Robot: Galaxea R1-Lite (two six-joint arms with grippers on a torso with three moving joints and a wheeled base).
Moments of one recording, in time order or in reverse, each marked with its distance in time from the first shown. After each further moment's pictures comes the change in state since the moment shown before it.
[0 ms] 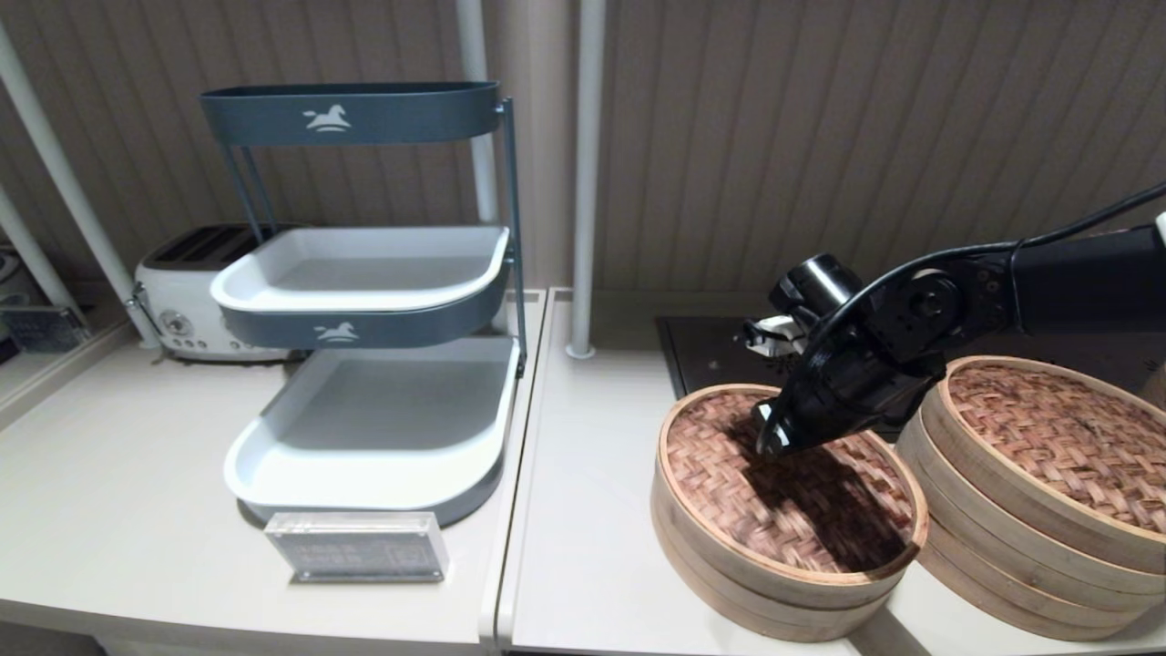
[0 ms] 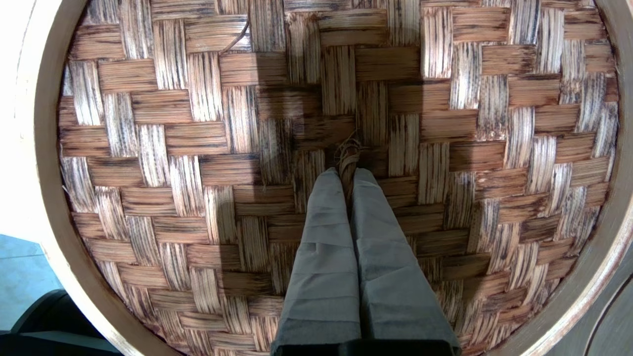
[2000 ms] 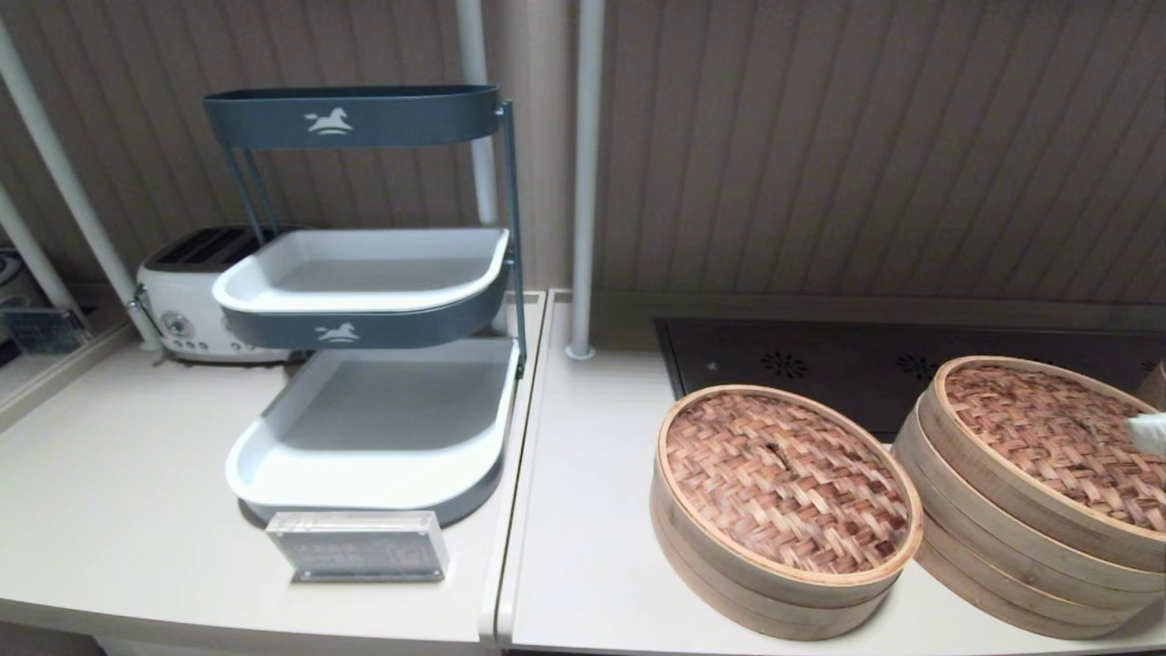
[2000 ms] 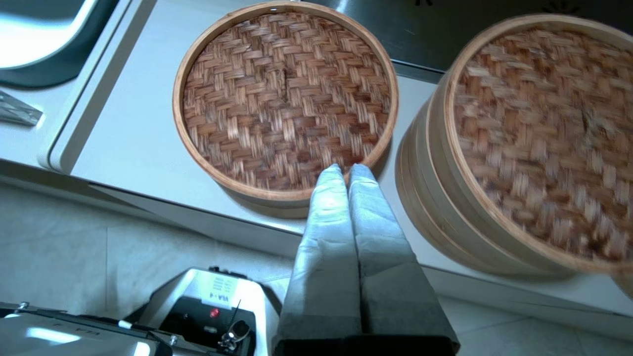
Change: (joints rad) left arm 0.000 0.000 0.000 0.000 -0.001 0.000; right arm -0.100 -1.030 0.417 0.011 -0.009 -0.003
